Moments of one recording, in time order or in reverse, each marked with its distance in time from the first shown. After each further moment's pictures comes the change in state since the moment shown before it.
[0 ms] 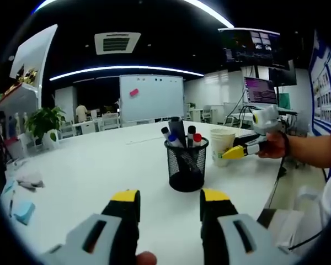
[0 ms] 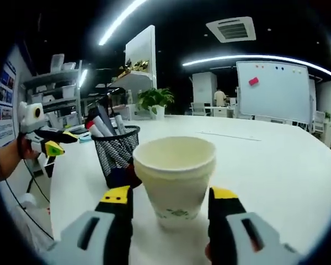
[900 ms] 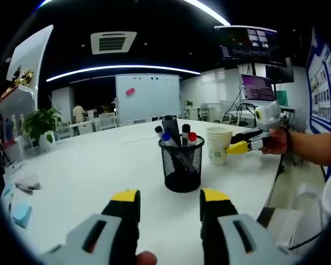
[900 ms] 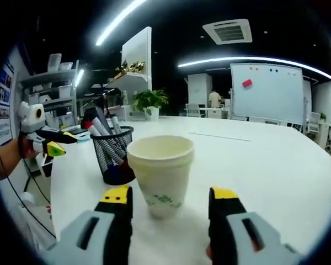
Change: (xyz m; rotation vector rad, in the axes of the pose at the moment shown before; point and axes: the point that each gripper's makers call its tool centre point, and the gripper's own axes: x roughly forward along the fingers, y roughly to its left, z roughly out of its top) left arm 0.008 -0.008 -0.002 0.010 0.013 -0.023; right arm -0.026 -0.017 0.001 0.008 -0.011 -0.051
